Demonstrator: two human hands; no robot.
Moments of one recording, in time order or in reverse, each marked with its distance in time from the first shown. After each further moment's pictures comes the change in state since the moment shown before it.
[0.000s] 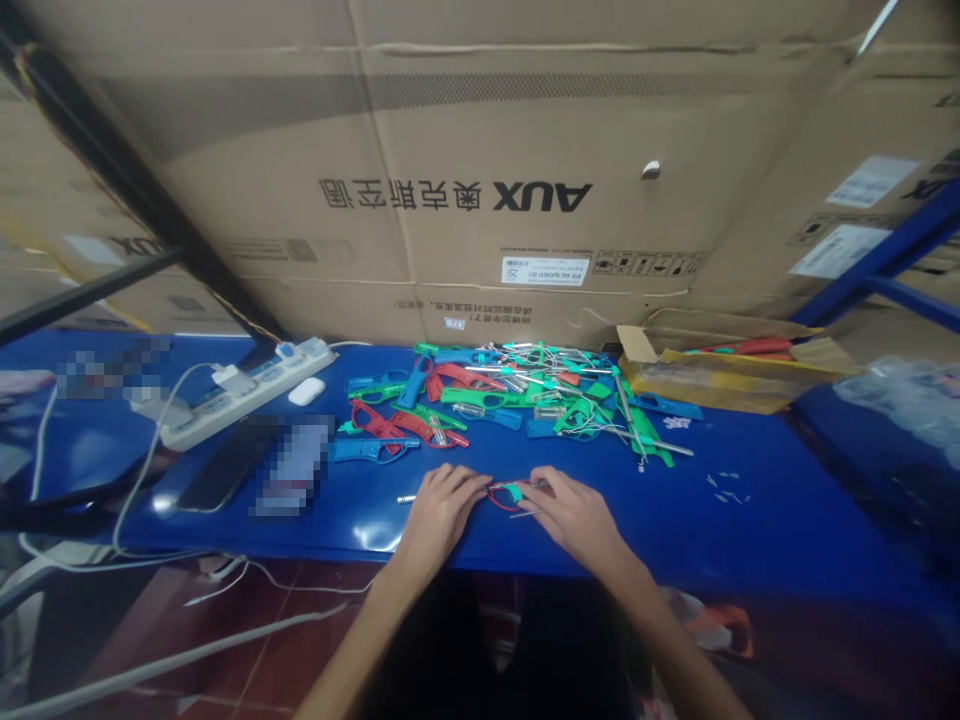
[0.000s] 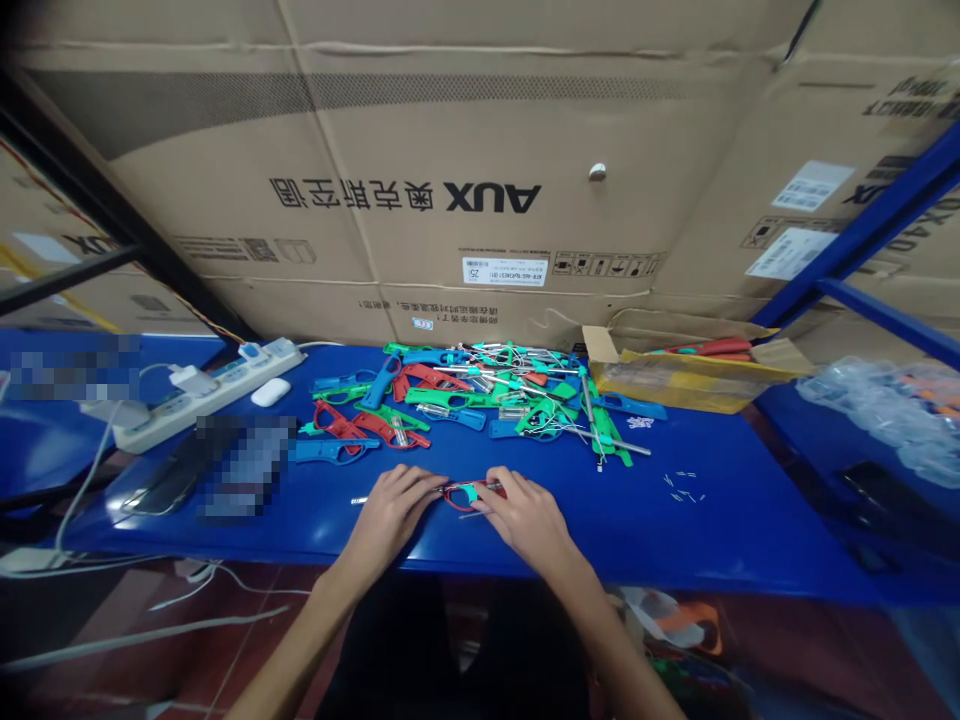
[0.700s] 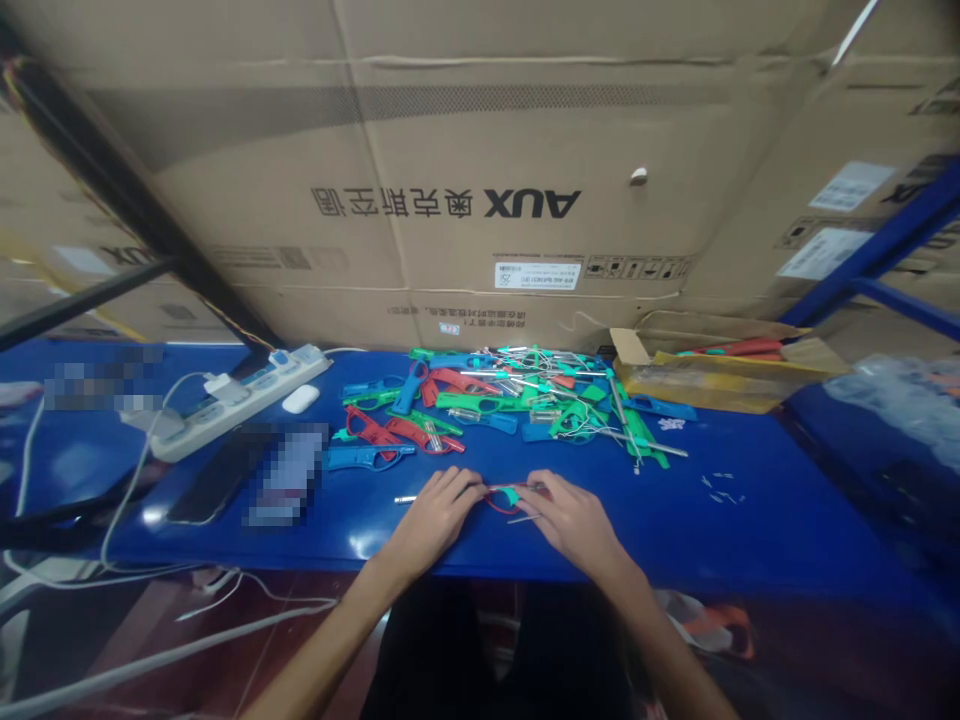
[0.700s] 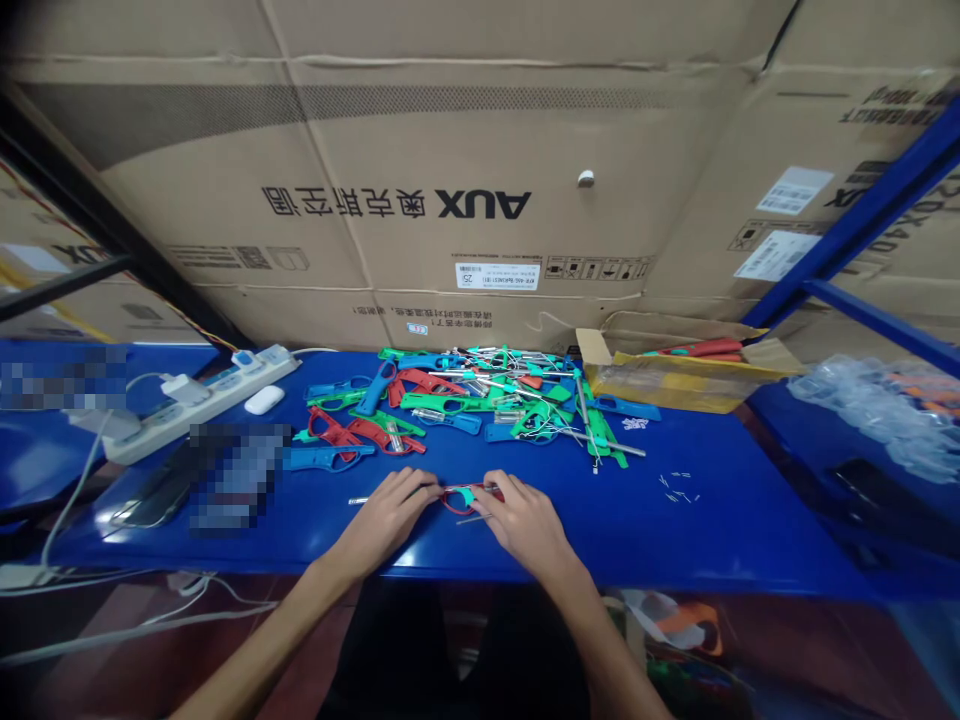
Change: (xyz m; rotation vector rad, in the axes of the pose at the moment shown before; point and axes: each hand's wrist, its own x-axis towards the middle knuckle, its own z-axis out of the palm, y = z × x) left_hand 0.004 -0.011 -0.008 0.109 -0.188 0.172; right_hand 0.000 0.000 -0.001 0.024 0.006 0.026
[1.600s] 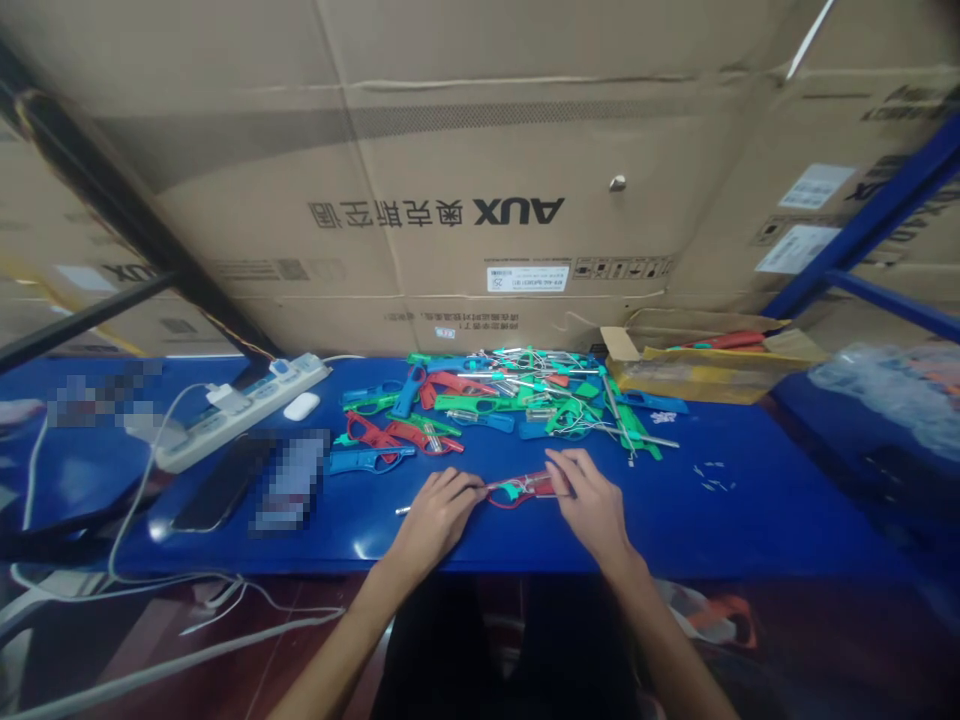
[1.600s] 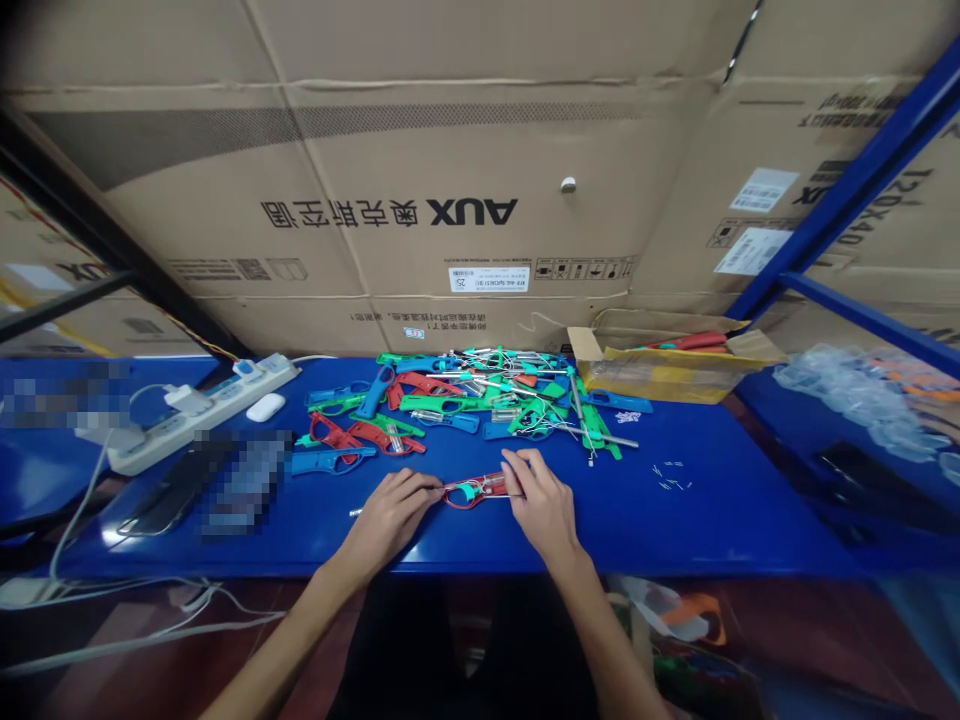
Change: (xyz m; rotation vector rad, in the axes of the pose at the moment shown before) left_hand 0.001 0.007 -0.001 -0.047 0.129 -0.013; right_hand -0.003 0.006 0.002 -0.026 0.344 0.345
